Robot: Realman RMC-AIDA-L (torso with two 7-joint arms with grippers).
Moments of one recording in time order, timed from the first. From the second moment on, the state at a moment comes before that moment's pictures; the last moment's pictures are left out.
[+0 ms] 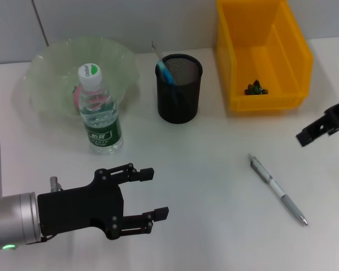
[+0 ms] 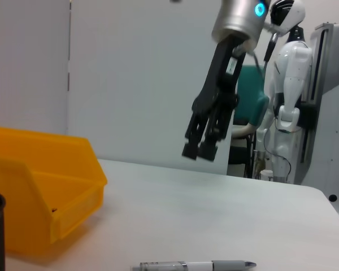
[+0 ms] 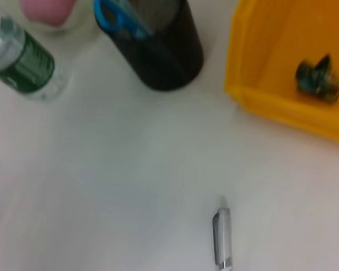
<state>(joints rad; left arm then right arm) -0.37 -2.02 1.49 0.57 1.31 1.44 -1.01 0.70 2.04 -0.87 -1.48 -2.72 -2.00 2.66</state>
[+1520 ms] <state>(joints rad) -0.36 -2.02 1.43 0.57 1.40 1.43 -1.01 0.89 2.08 -1.05 -0.91 -2.88 -1.63 2.74</state>
